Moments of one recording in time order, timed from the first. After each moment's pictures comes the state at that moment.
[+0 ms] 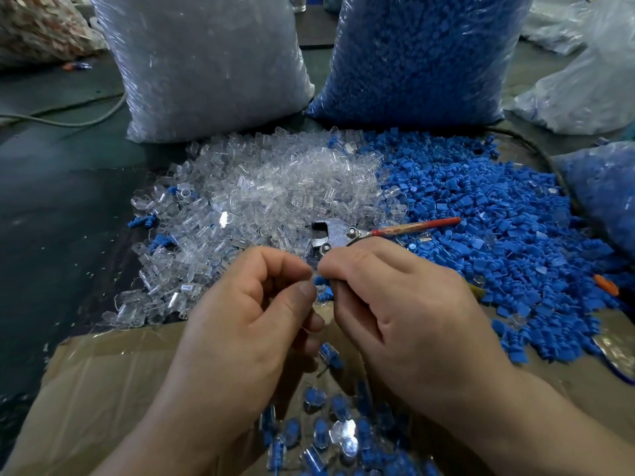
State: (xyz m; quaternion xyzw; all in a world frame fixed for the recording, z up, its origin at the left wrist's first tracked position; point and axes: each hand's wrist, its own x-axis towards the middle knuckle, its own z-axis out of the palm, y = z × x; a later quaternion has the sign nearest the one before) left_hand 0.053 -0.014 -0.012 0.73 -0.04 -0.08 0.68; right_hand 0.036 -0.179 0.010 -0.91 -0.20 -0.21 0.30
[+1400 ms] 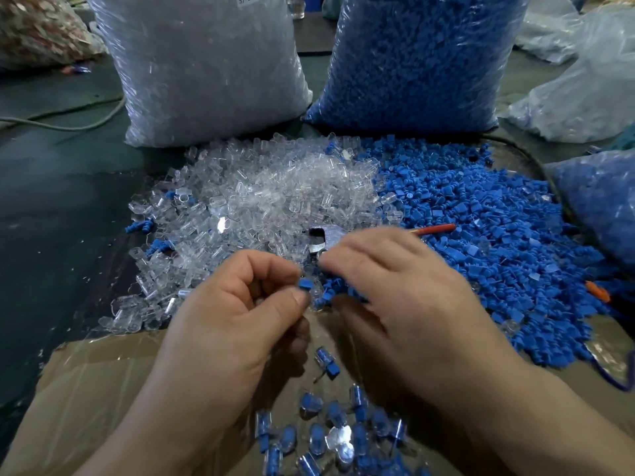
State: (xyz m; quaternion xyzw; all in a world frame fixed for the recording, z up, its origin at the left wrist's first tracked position) left_hand 0.056 -0.010 -0.007 0.69 -0.01 -0.10 0.72; right_hand 0.046 -0.195 0.002 -0.95 -0.19 -0.16 0.19
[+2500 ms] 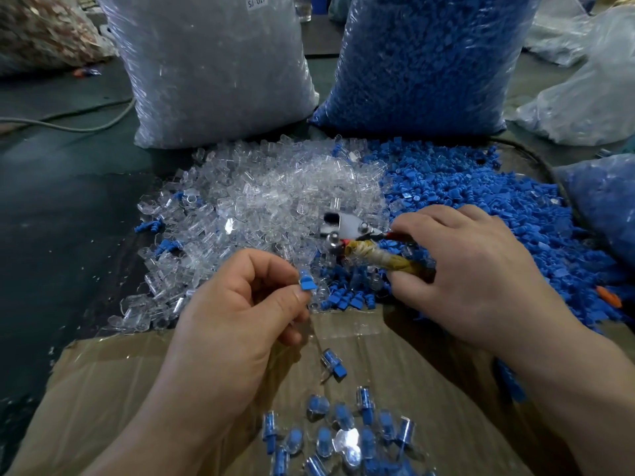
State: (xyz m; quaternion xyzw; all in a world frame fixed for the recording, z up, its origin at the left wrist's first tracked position) left_hand 0.062 -0.006 -0.018 0.74 -0.02 -0.04 0.67; right_hand 0.070 -0.236 0.015 -0.99 -0.05 -0.06 0.07
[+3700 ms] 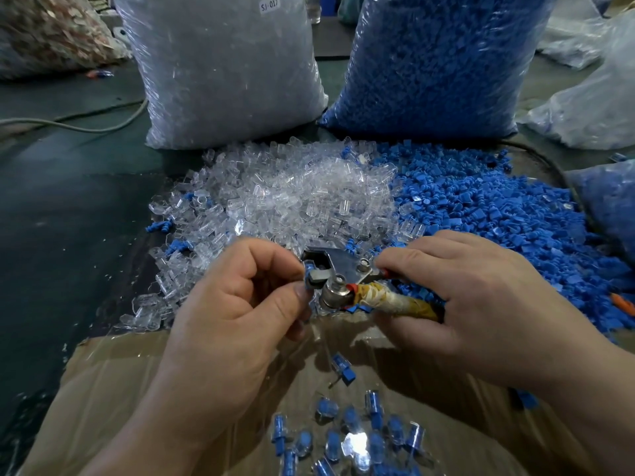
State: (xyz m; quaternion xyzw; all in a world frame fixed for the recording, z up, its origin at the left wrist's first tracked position) left_hand 0.059 0.000 -0.008 0.74 -0.11 0.01 0.66; right_hand 0.050 -0.229 0.024 -0.97 -0.20 -0.07 0.11
